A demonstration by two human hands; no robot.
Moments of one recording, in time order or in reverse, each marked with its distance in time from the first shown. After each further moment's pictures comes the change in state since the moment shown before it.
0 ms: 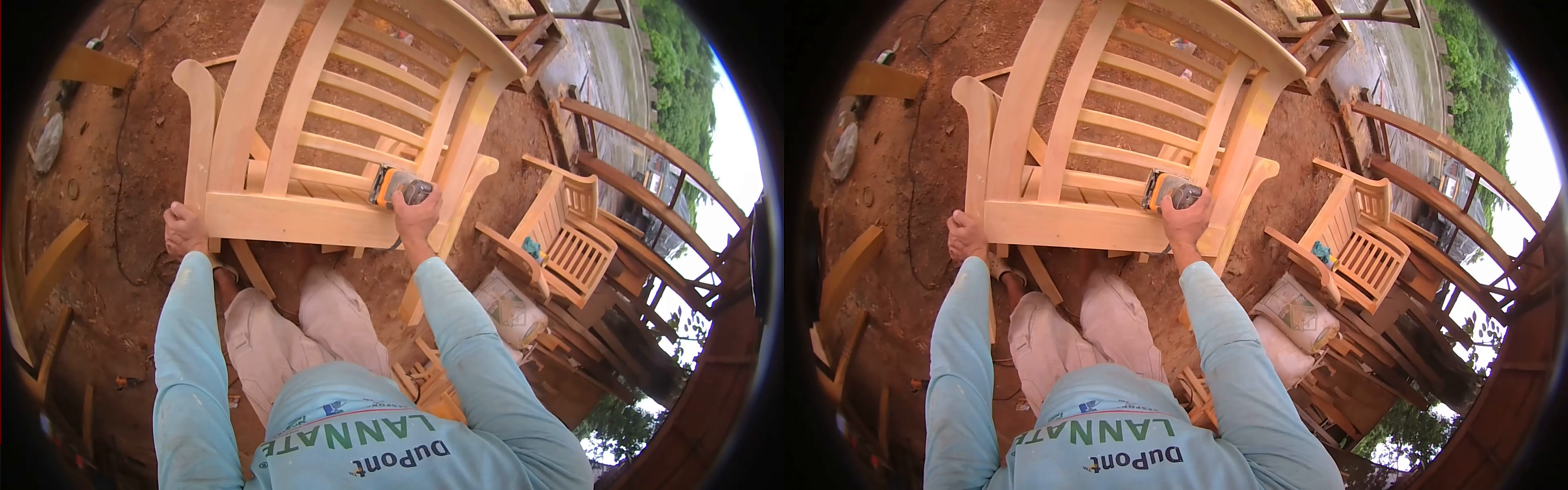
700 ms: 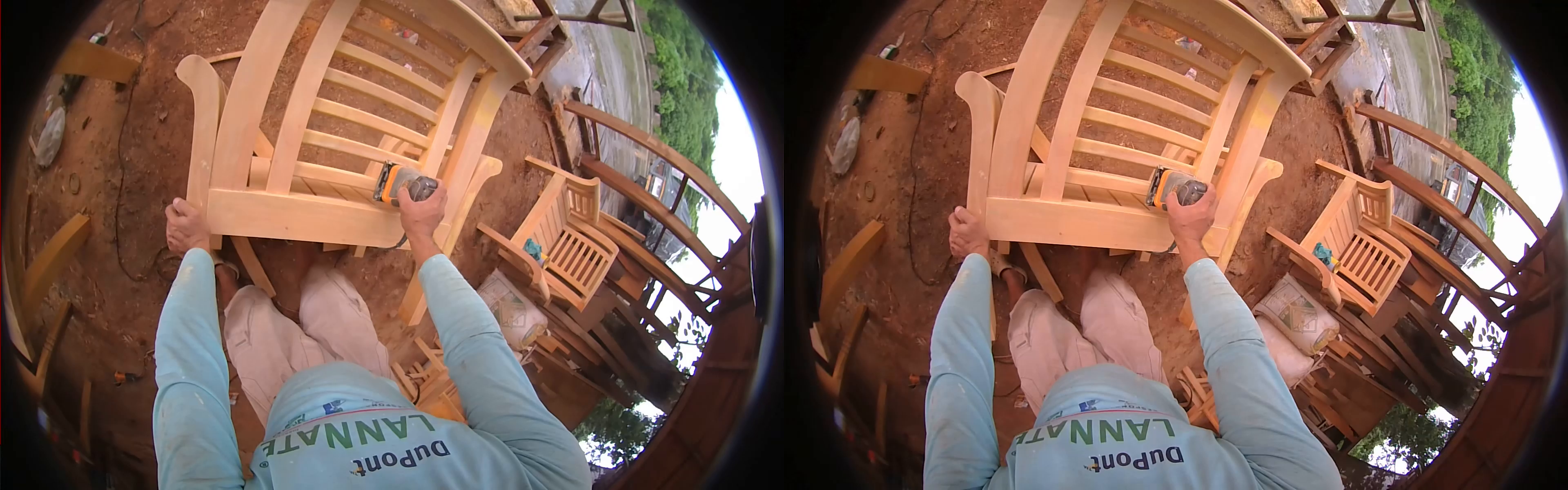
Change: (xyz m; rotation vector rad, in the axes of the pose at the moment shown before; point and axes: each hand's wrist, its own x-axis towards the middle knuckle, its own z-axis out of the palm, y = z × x) left_hand -0.002 0.001 0.000 0.000 0.049 0.006; right_hand 0.008 -0.001 0.000 -0.033 -0.005 -0.030
